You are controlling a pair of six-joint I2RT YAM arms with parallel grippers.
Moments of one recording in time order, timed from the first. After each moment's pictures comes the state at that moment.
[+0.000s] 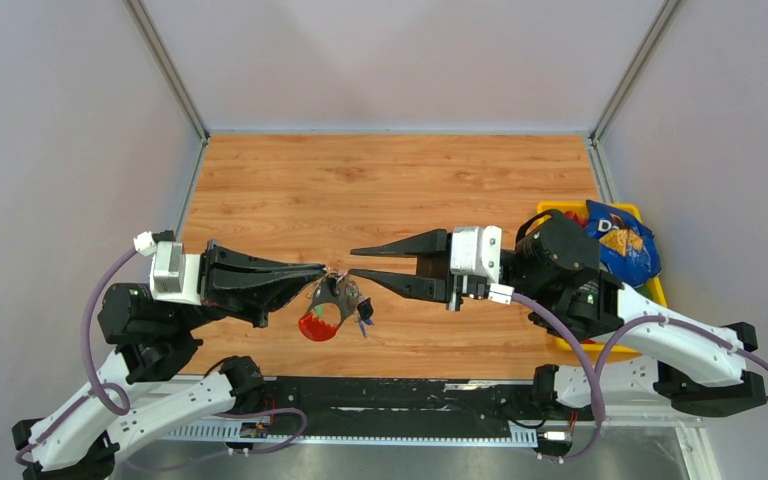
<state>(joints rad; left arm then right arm) -0.94 0.52 0.93 0.23 0.41 -0.28 1.32 1.07 1.43 -0.05 -0.26 -0.36</state>
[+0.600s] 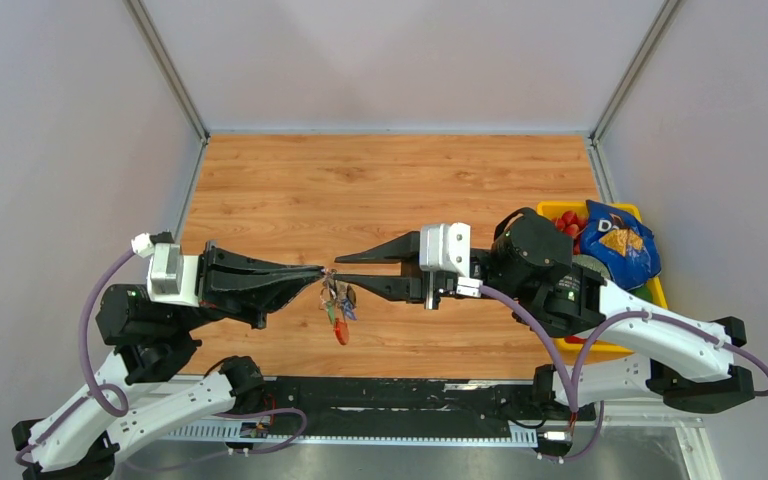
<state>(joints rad) -0.94 0.51 0.93 0.23 0.42 -0.28 1.32 1.14 1.46 -0.07 -0.27 -0.32</state>
